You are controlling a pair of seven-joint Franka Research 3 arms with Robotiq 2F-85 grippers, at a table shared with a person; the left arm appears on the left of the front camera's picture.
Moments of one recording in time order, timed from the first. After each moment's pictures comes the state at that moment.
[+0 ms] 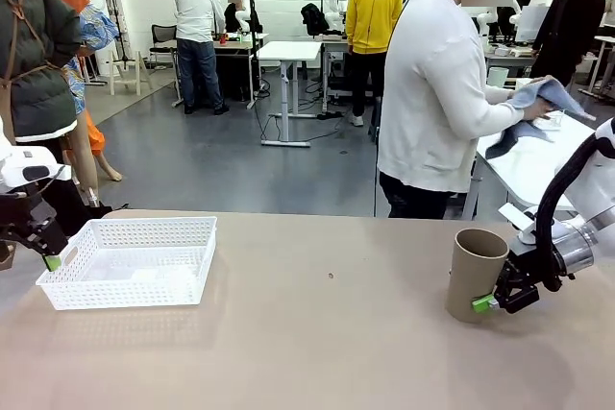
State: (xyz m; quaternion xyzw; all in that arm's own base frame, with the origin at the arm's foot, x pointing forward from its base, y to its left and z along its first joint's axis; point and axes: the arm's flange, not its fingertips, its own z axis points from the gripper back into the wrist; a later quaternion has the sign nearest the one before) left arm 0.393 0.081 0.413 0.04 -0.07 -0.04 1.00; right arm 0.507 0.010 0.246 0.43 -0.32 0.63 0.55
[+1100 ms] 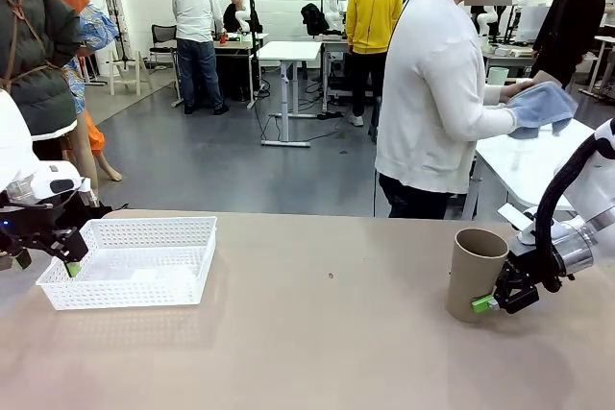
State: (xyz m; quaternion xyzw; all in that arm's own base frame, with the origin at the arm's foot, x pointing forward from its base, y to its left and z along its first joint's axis) left arm 0.427 0.075 0.374 0.04 -0.06 -0.04 1.00; right arm 0.507 0.010 0.244 0.44 -0.32 0.63 0.56
